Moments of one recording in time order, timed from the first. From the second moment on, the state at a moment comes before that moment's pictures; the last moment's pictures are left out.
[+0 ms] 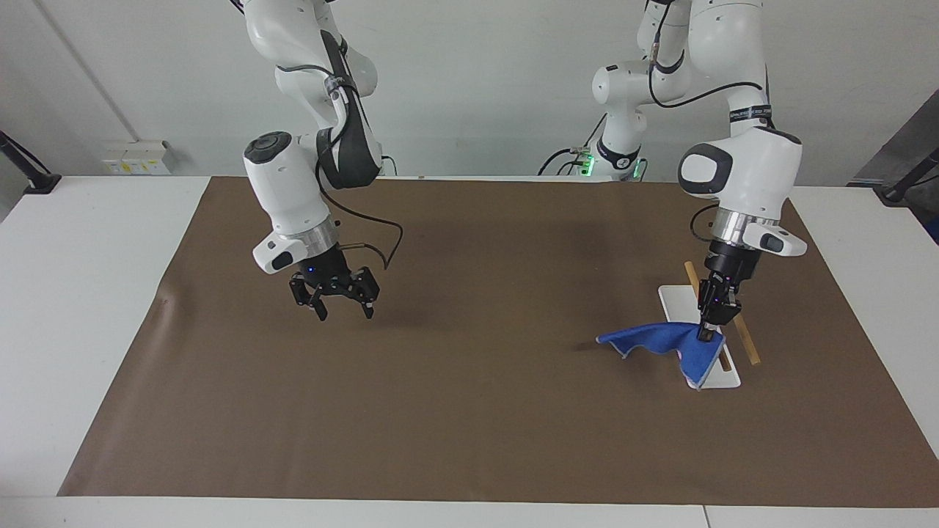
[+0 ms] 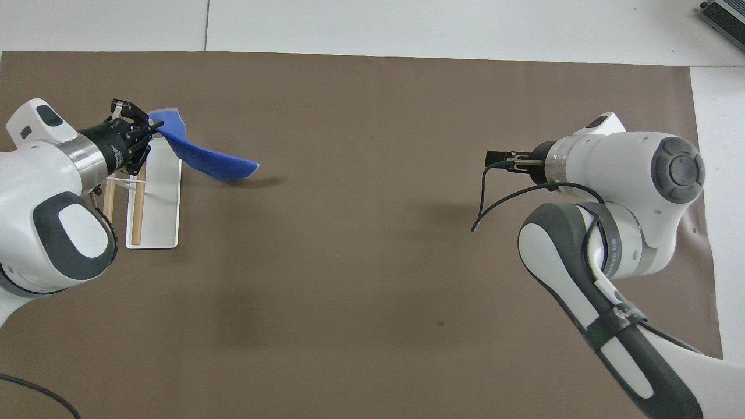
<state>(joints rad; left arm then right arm) 0.09 0.11 -0.19 -2.11 -0.45 2.84 -0.99 0.03 0.16 0.13 -1.98 0.10 2.42 0.17</state>
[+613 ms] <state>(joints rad) 0.09 0.01 -0.07 -2.01 -0.45 2.42 -0.99 0.01 0.06 0.13 -1.77 -0.03 1.95 0.30</state>
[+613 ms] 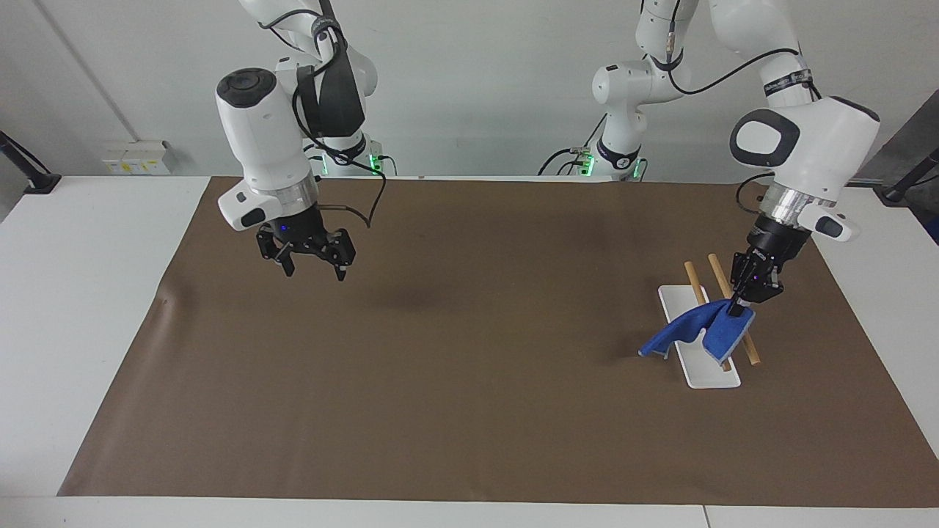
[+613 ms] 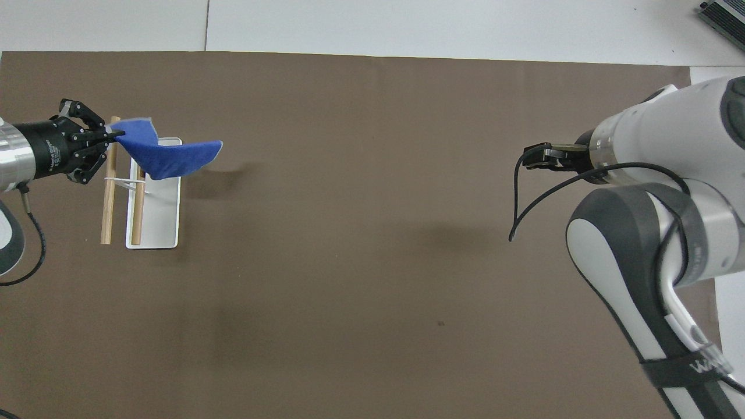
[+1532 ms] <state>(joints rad) 0.09 -0.09 0.02 -1.94 -0.08 2.18 -1.12 -0.10 -0.07 0.05 -1.68 -0.03 1.64 0.07</state>
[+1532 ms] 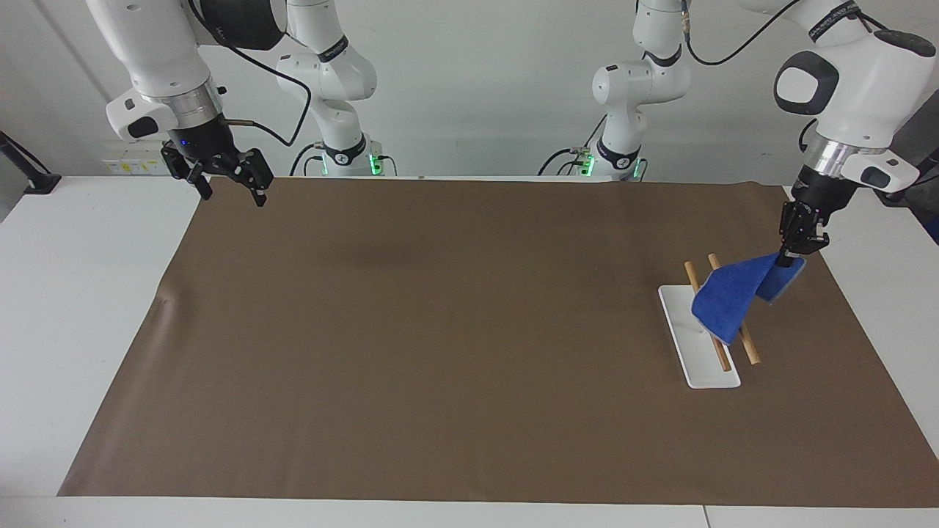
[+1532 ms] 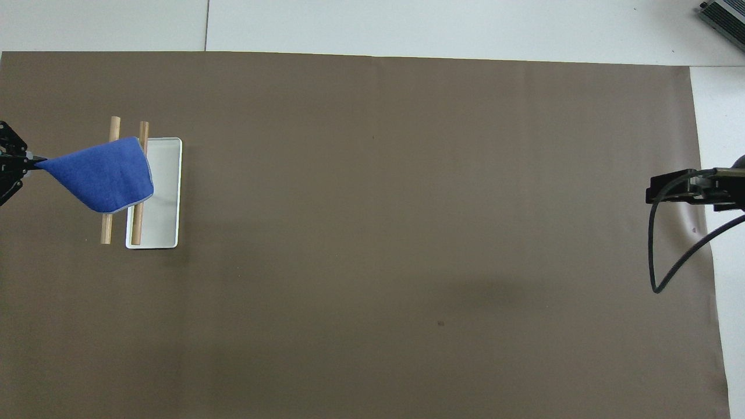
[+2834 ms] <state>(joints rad) 0.08 0.11 0.01 -1.93 -0.07 2.50 -1.13 0.07 -0.02 -0.09 -1.64 -0.02 1.58 0.10</state>
